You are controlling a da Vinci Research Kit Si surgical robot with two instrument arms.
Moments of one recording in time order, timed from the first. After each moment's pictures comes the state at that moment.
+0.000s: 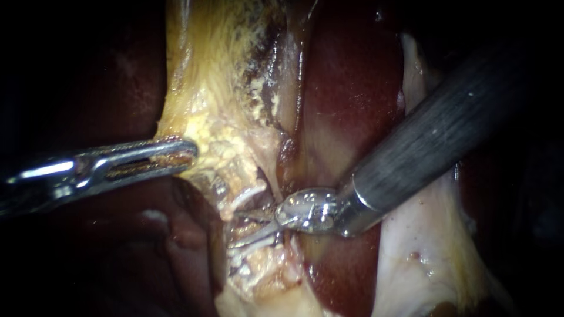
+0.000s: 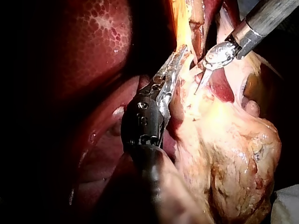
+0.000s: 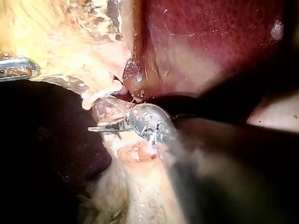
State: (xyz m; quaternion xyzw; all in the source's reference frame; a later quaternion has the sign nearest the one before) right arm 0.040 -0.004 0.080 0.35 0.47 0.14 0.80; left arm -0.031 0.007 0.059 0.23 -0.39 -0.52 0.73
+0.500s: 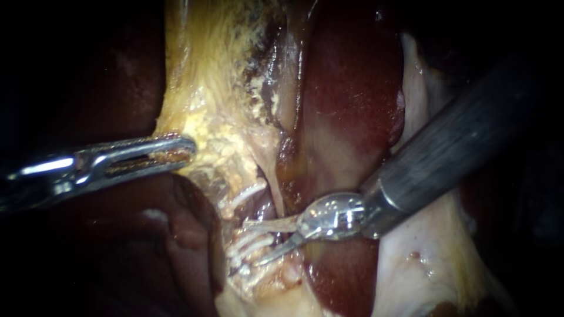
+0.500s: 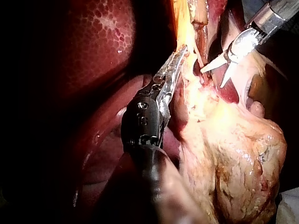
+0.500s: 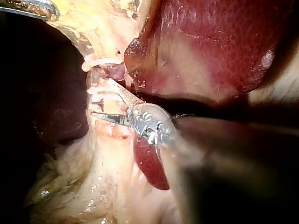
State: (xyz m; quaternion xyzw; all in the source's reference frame) right arm 0.034 -0.001 0.076 0.20 0.51 0.05 0.84; left arm -0.031 0.007 0.060 0.22 -0.39 -0.52 0.73
